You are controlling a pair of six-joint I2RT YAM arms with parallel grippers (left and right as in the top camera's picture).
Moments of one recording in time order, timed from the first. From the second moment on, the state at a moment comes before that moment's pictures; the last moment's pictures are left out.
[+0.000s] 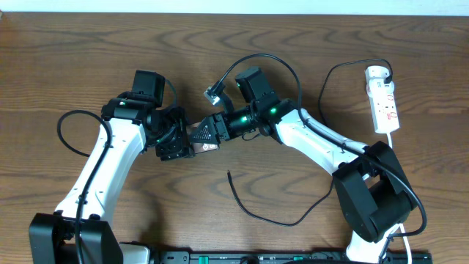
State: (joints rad) left arm -0.13 1.52 1.12 -0.95 0.37 -1.87; right arm 0.61 1.93 1.28 -0.20 -0.99 0.47
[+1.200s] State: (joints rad) left arm -0.13 1.52 1.12 -0.91 0.44 -1.87; right arm 0.61 1.93 1.28 -0.22 -0.94 0.48
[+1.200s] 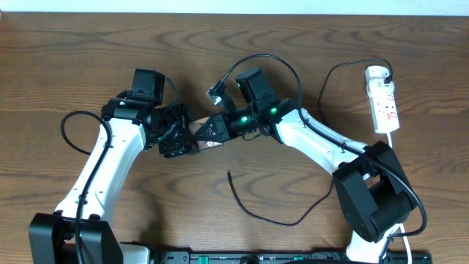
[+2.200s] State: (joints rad) left arm -0.13 1.51 1.12 -0.80 0.47 -1.70; right arm 0.60 1.94 1.27 -0.34 -0.71 0.48
